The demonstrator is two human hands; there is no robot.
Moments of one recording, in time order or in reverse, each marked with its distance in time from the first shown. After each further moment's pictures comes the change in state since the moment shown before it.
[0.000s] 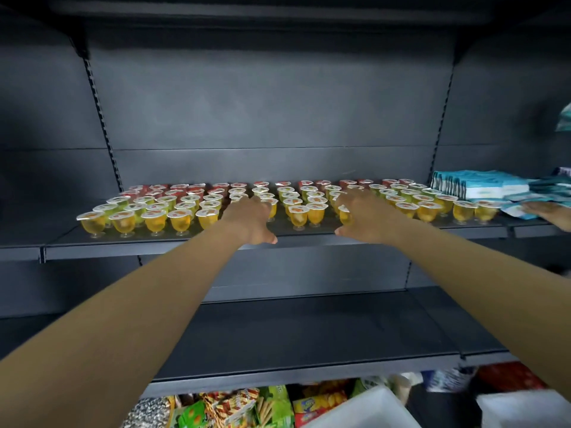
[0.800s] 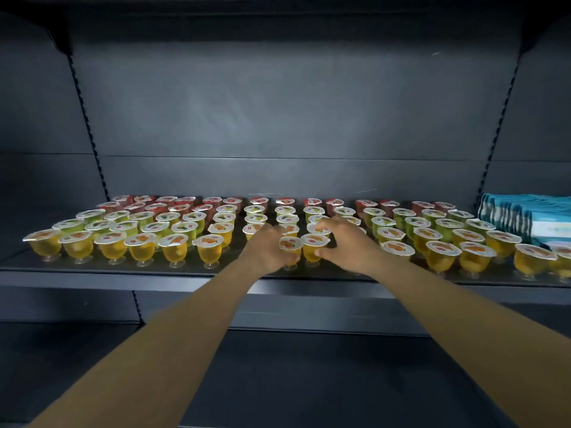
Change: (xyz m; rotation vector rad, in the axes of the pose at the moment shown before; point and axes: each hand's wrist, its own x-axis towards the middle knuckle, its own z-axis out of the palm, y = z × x) left_hand 0.145 0.046 0.065 -0.560 0.066 -0.208; right_hand 0.140 0.063 0.084 0.428 -0.010 -0.085
